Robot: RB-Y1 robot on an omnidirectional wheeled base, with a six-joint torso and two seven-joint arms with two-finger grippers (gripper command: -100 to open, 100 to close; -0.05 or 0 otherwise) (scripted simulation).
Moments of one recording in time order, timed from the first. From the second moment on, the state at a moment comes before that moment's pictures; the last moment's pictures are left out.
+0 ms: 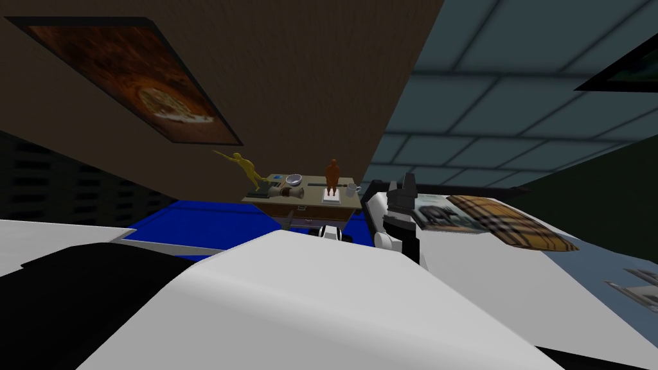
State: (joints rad) left arm 0.34 0.15 0.13 -0.88 -0.15 -1.18 -0.19; right arm 0.50 0.00 0.05 -2.31 0.03 -0.37 0.15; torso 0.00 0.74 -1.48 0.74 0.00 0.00
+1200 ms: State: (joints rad) left arm 0.31 0.03 0.14 -1.00 -0.14 -1.07 -0.16; right arm 0.50 0.00 0.05 -2.31 0.03 -0.37 0.15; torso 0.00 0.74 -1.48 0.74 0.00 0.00
